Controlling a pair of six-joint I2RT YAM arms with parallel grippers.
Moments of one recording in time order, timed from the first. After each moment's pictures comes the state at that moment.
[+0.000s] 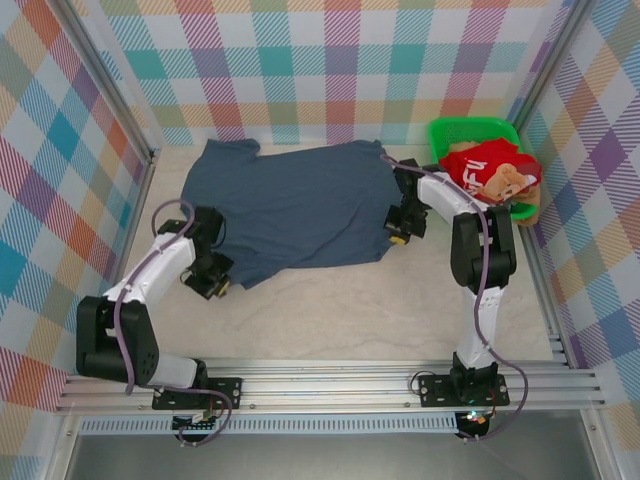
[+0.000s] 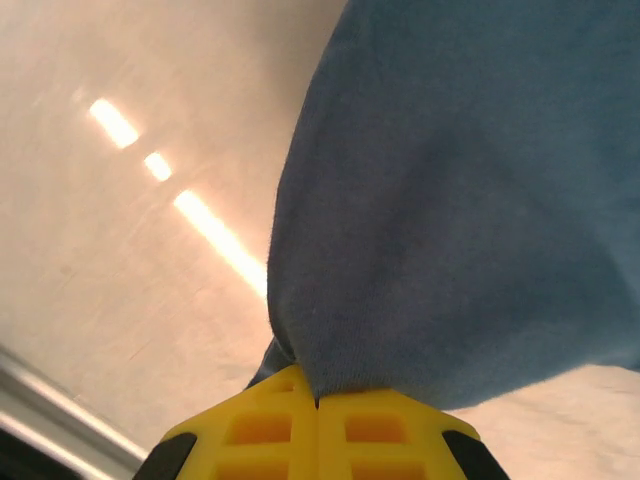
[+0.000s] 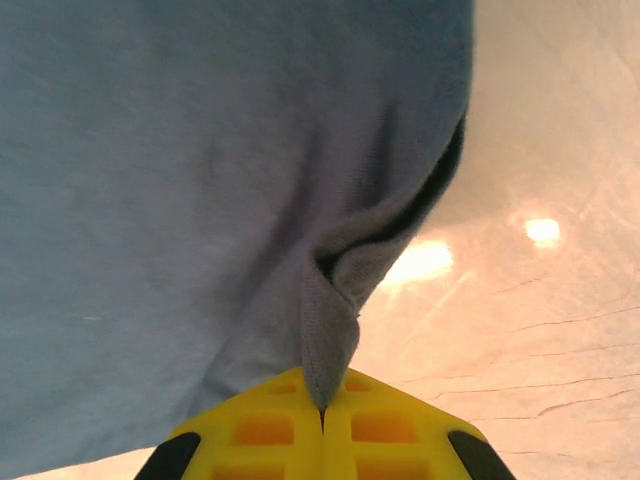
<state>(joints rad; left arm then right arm) -0.15 1.38 0.96 -1.12 0.05 -1.12 0.26 2.08 1.62 -1.10 -0.14 0.58</state>
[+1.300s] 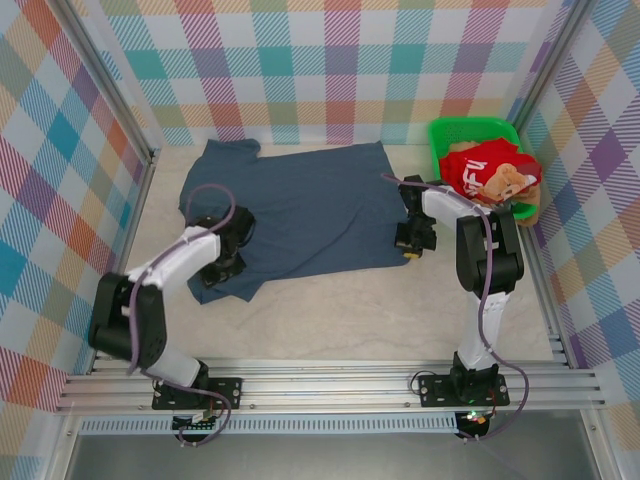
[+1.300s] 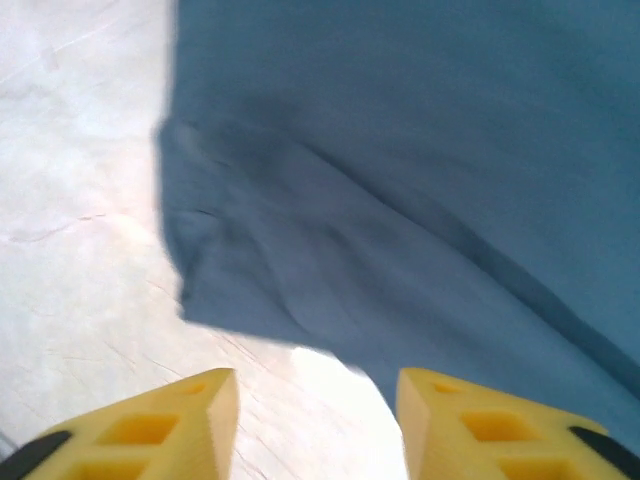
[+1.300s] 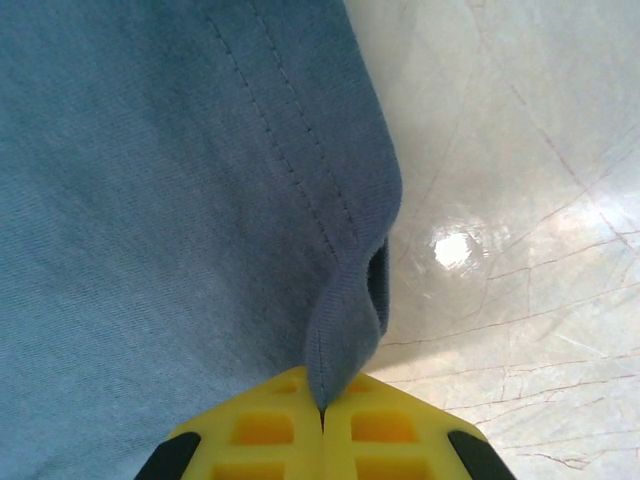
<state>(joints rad) -0.39 1.47 1.05 -1.06 -0.35 -0.94 0.24 2.02 1.44 -1.02 -0.01 0.44</state>
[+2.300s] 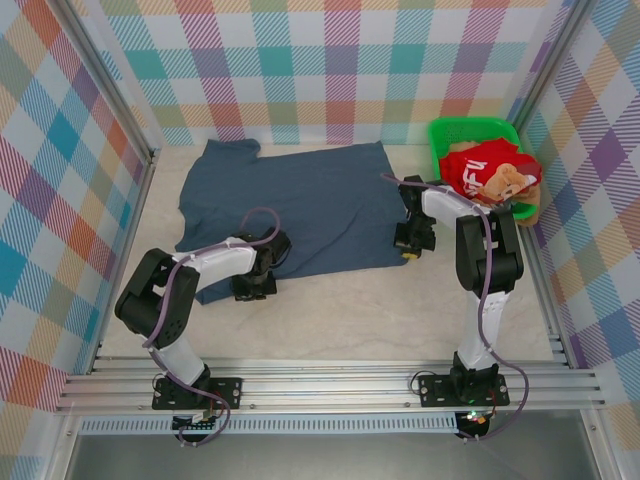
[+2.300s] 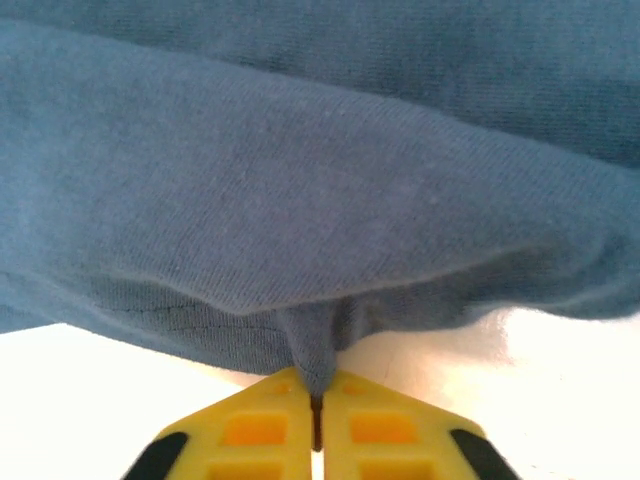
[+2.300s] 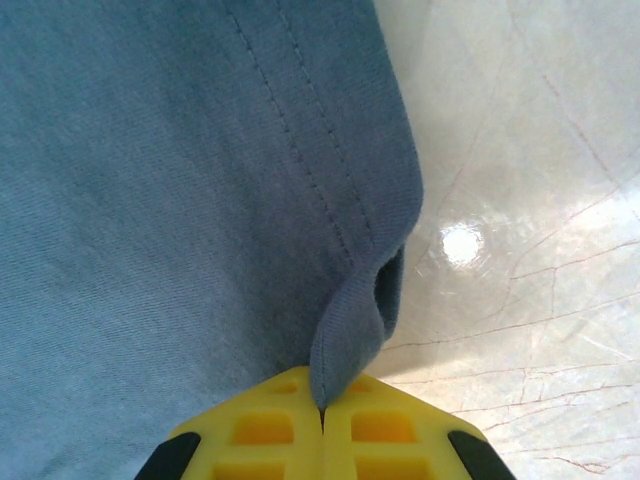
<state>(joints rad) -0.53 1.70 0.97 -0.88 -0.20 -0.73 0.24 2.03 1.44 -1.02 -0.03 0.44</state>
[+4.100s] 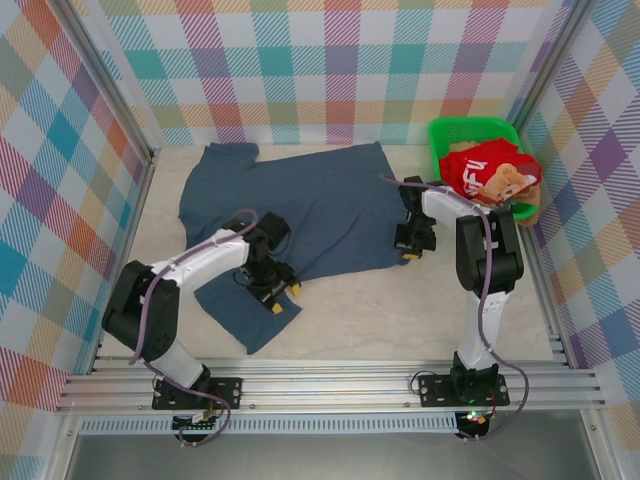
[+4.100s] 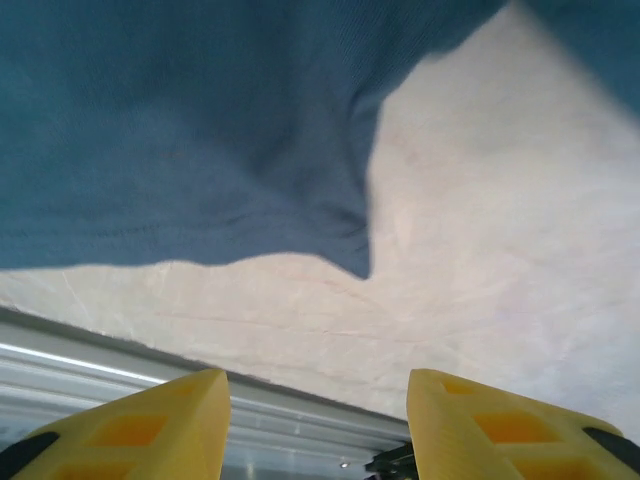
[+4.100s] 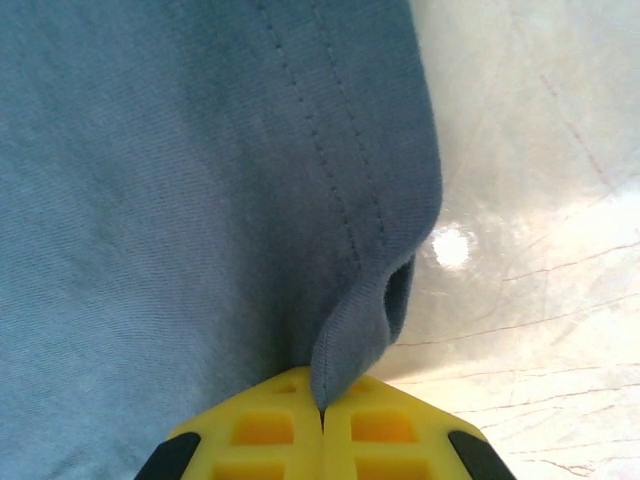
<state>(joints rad) -0.51 1.58 1.10 -1.03 0.38 -1.31 0.23 2.02 1.43 -1.02 -0.02 0.41</state>
